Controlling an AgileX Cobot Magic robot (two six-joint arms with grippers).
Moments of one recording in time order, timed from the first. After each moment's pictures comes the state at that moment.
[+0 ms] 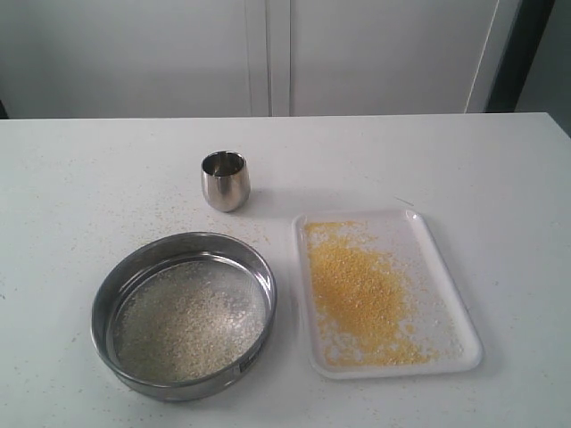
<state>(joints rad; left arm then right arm) -0.24 0.85 -0.70 0.01 1.11 -0.07 0.11 0.51 -0.61 -0.02 0.83 0.06</state>
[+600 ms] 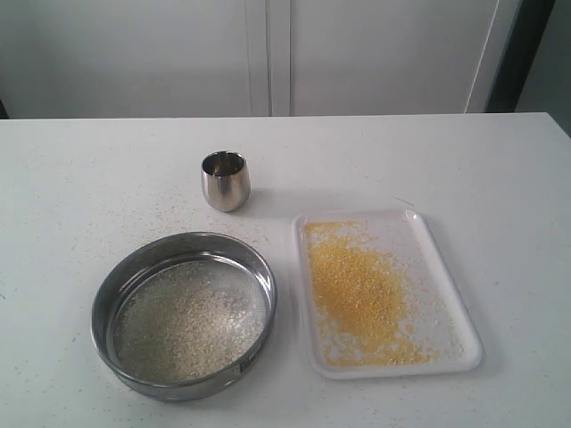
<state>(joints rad) -0.24 0.85 -0.70 0.01 1.11 -0.07 0.11 0.19 -0.61 -0.02 0.83 0.06</state>
